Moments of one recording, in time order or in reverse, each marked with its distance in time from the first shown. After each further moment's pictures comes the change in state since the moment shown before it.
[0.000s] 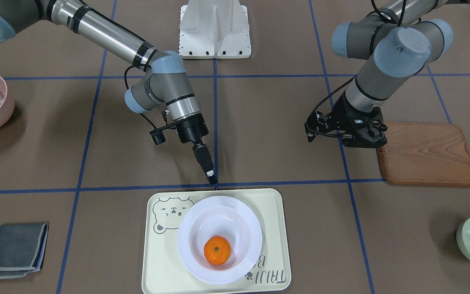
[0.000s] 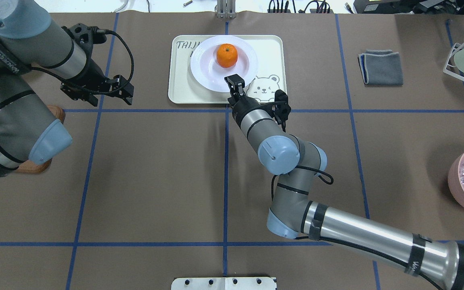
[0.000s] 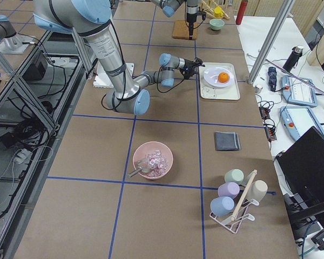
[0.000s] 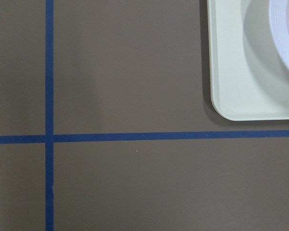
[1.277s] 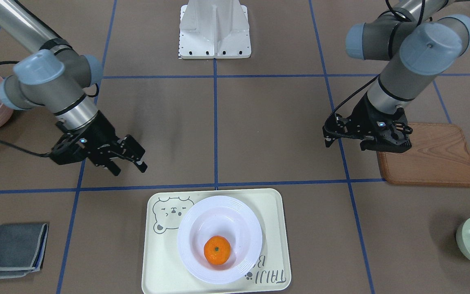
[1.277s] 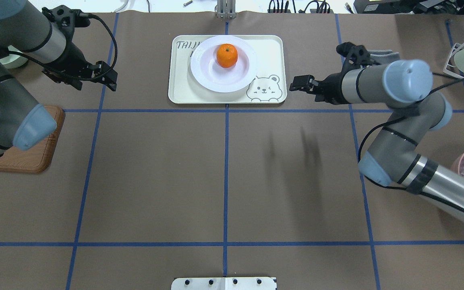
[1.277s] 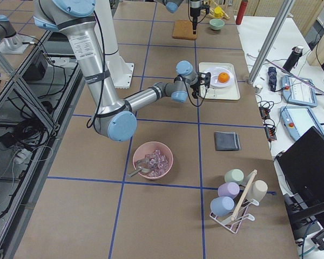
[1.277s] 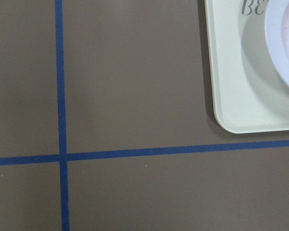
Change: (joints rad) left arm -0.090 0.030 -0.005 0.002 0.003 0.167; right arm 0.415 -0.306 0.300 -0.291 0.913 -1.071
